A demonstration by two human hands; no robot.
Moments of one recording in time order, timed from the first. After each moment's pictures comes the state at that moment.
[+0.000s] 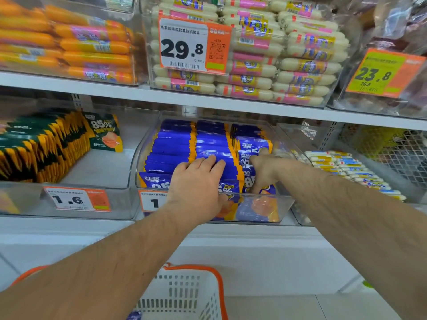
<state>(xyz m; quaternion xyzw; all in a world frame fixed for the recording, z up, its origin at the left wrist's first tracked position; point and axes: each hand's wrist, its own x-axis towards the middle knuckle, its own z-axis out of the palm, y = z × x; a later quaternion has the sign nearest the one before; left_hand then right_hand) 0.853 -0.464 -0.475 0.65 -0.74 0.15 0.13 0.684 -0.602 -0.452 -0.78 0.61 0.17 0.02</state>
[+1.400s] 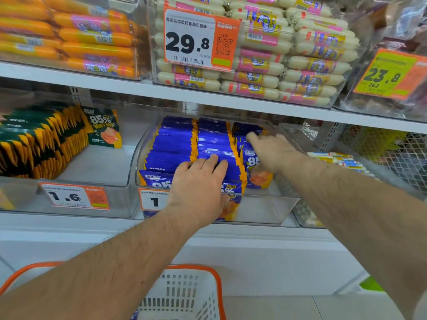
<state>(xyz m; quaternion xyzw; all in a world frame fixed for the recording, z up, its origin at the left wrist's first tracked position) 0.853 -0.462 -0.476 0.64 -0.74 0.16 0.12 0.682 -0.607 -0.433 -0.84 0.53 0.06 -0.14</state>
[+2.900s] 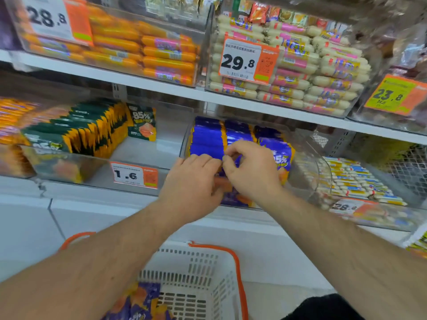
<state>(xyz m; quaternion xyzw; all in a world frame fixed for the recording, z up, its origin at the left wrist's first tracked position) 0.923 -0.380 -0.462 0.59 -0.74 0.12 0.29 0.786 -0.438 -0.434 -0.81 0.42 -0.41 0.01</state>
